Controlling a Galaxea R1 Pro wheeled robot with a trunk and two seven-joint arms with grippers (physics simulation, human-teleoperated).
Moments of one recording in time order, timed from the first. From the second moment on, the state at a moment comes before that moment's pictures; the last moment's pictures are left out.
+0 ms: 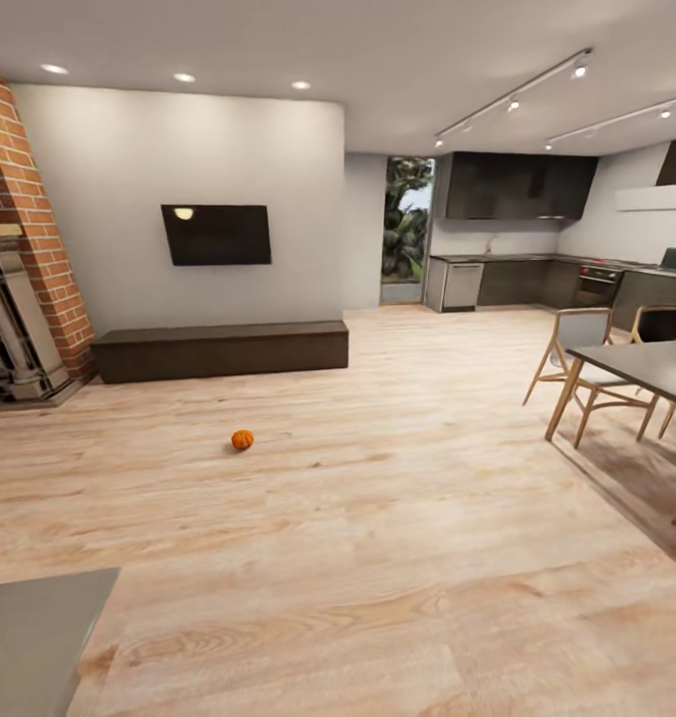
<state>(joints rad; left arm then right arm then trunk) 0.00 0.02 -0.01 -0.03 -0.01 -0.03 0.00 -0.01 0.03 0.01 0.01 0.00 -0.06 -0.01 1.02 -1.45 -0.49</state>
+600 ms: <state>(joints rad) 0.01 0.02 -0.01 -0.03 -0.01 -0.03 0.00 -0.01 0.03 0.00 0.01 0.00 -0.06 0.00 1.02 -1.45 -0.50</state>
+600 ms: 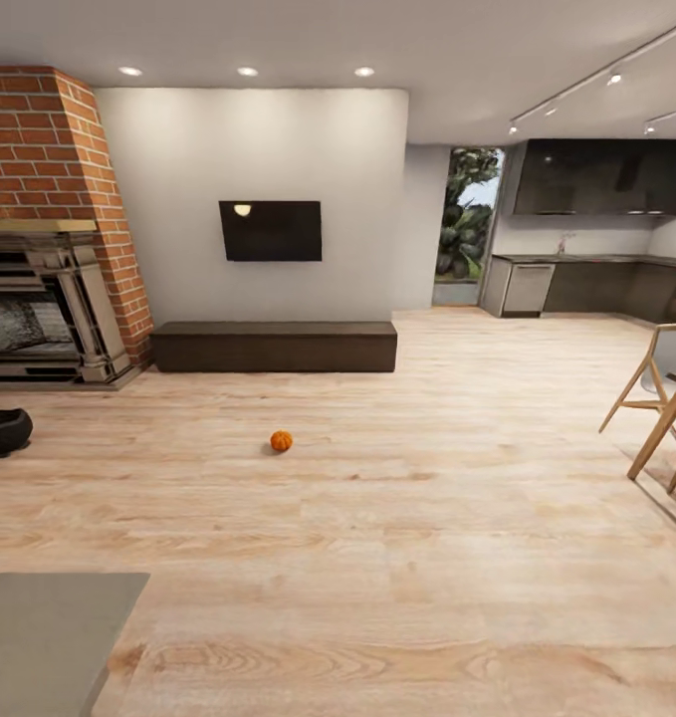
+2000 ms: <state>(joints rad) 0.00 0.02 -0.03 -0.03 -0.01 -0.05 0.00 -0.01 0.03 0.00 0.01 0.00 -0.06 0.00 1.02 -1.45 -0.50</state>
